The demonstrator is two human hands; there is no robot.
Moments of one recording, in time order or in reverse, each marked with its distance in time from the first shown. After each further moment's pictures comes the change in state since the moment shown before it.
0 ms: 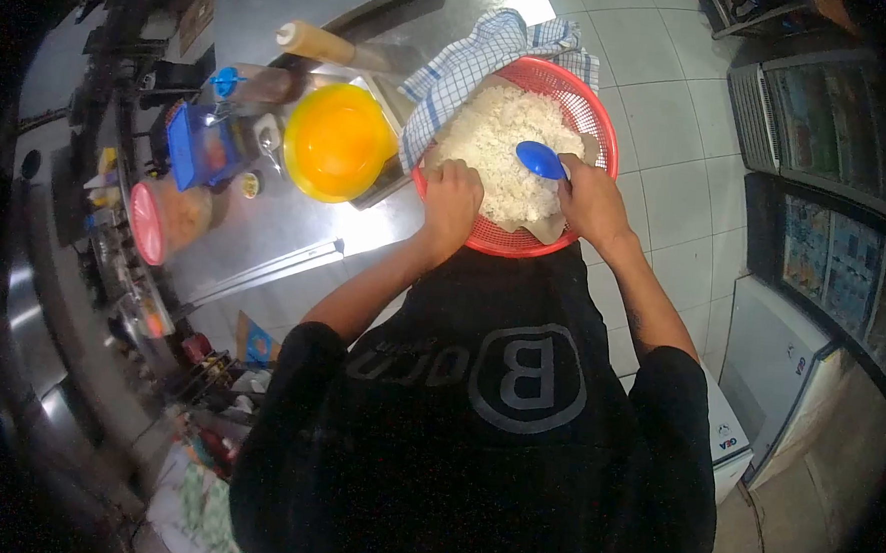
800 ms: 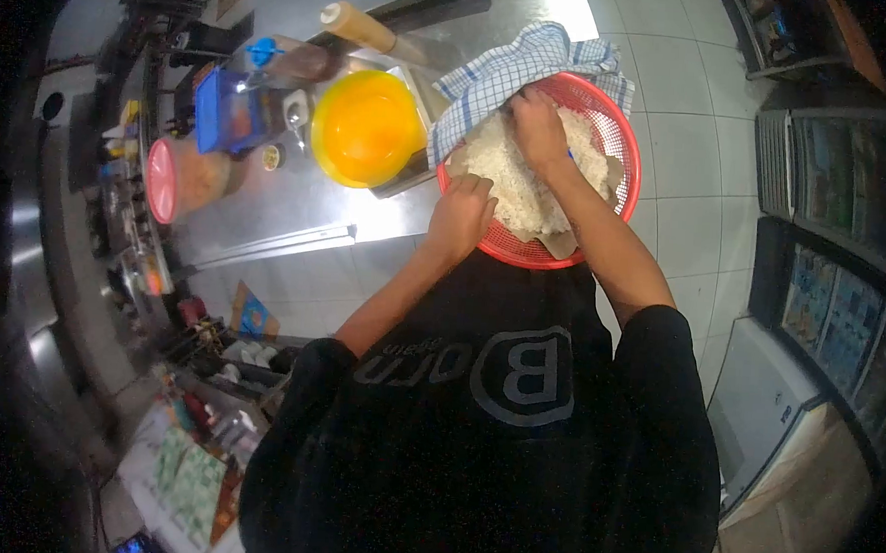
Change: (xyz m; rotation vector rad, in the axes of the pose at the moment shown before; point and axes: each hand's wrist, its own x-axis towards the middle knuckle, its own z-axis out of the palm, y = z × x) left_hand -0.025 -0.011 0.000 -0.853 0.188 -0.187; right_hand 0.152 -0.025 0.096 -0.009 0.282 -0.421
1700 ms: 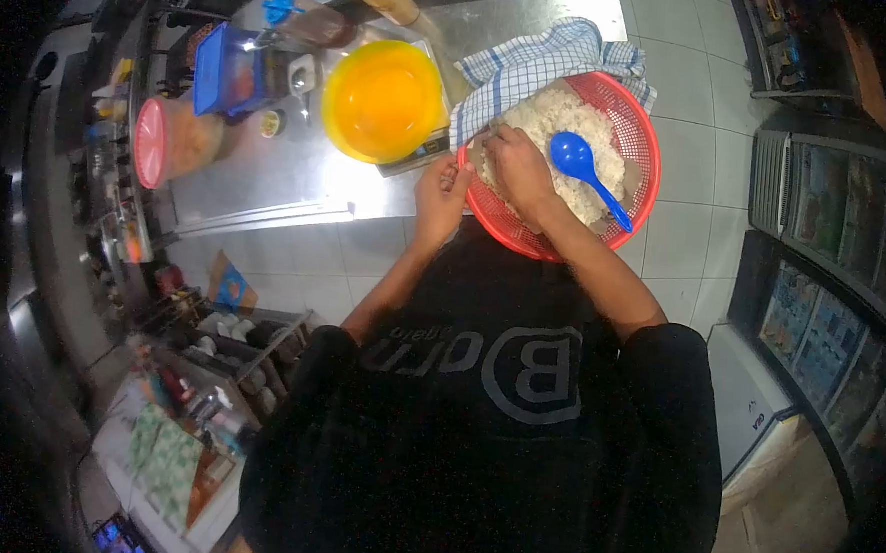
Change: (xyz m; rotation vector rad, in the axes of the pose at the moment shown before) left_hand -0.030 -0.056 0.021 -0.581 0.398 -0.476; right_hand -0.055 -0.075 0.011 0.101 -0.214 -0.074
